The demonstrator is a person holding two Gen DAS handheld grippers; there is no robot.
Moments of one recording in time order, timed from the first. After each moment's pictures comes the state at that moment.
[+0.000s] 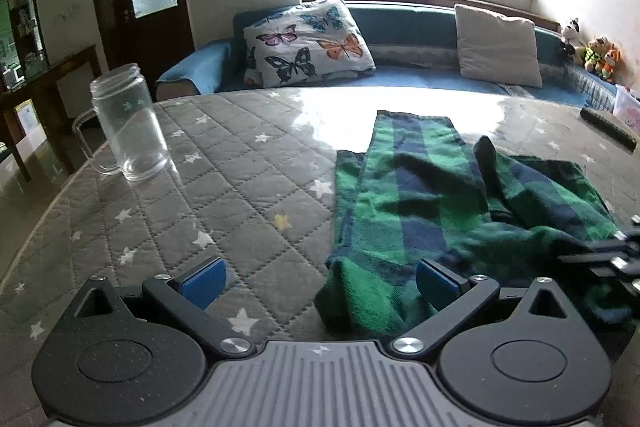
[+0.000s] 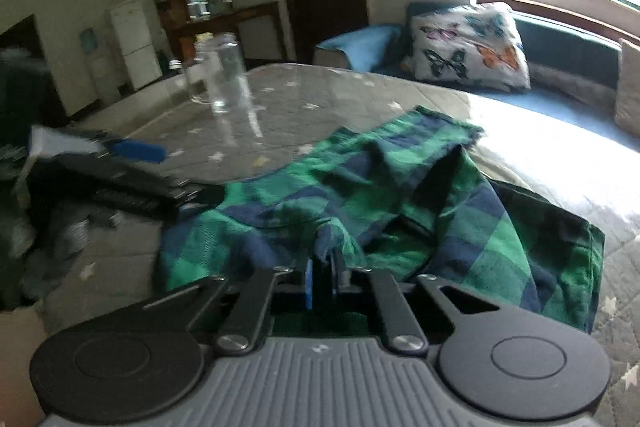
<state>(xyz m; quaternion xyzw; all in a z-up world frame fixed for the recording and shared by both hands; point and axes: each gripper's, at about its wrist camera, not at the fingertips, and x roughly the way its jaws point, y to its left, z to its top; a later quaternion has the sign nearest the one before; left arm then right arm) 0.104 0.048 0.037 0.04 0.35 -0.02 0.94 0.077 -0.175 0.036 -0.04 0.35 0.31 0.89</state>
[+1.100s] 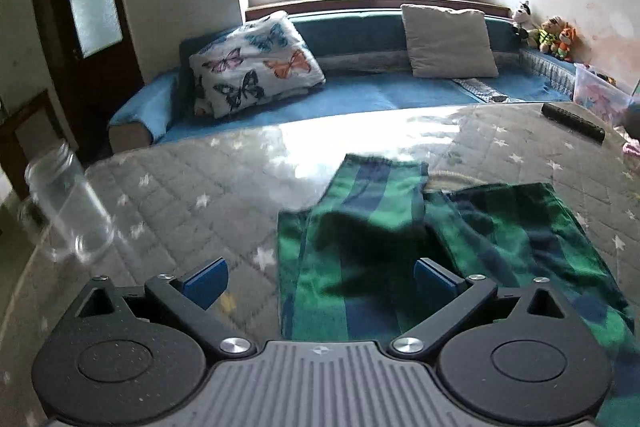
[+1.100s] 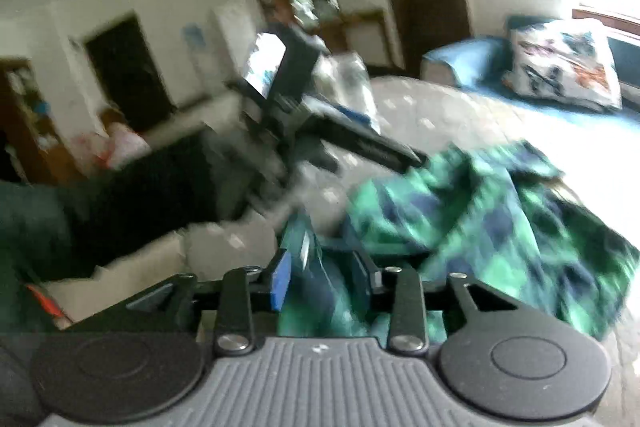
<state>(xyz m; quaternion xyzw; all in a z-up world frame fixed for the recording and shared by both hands) 0.160 0.006 0.060 0.09 0.33 -0.09 0.93 0.008 -0.227 0.111 0.00 0.32 0.47 0.82</state>
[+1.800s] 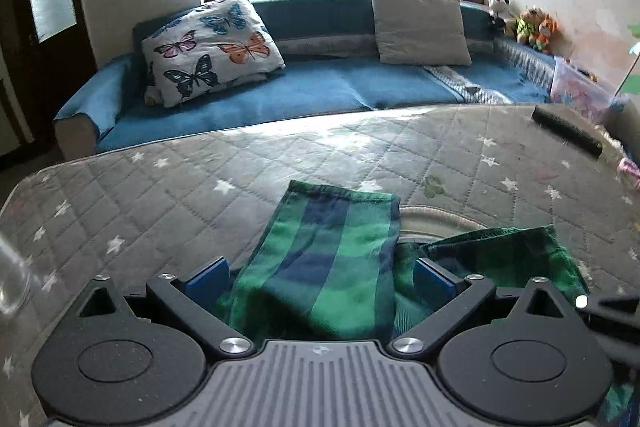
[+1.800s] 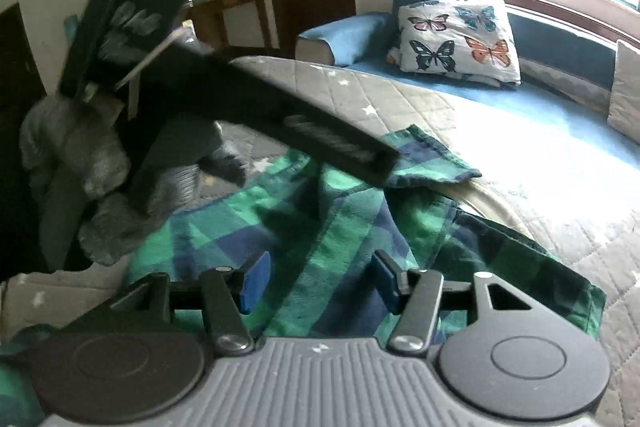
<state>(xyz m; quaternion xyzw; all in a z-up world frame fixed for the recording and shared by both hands) 0.264 -0.046 0.036 0.07 0.37 -0.14 0.91 0.151 -0.182 0.022 -0.05 0.37 0.27 0.89</state>
